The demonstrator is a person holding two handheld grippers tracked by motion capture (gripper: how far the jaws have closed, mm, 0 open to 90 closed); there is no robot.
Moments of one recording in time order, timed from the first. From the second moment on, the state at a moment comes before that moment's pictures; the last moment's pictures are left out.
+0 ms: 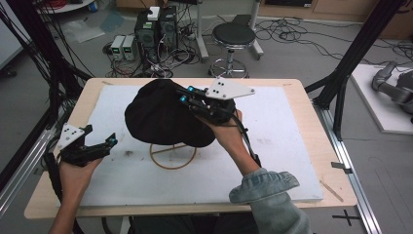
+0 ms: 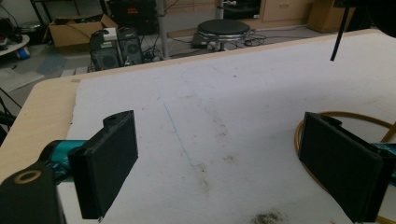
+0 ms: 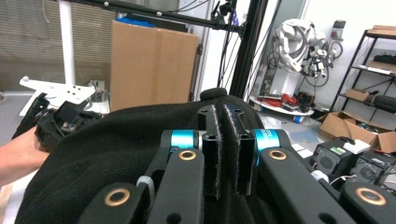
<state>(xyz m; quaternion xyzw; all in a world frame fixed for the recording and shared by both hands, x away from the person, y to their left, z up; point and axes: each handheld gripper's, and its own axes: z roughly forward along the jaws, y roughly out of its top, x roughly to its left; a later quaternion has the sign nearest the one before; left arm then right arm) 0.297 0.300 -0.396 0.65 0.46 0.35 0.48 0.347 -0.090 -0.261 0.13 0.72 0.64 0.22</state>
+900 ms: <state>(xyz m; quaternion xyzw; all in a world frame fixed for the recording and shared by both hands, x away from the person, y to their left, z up) 0.297 0.301 -0.395 0.65 0.47 0.35 0.48 0.348 -0.088 -0.273 0.13 0.74 0.62 0.21</state>
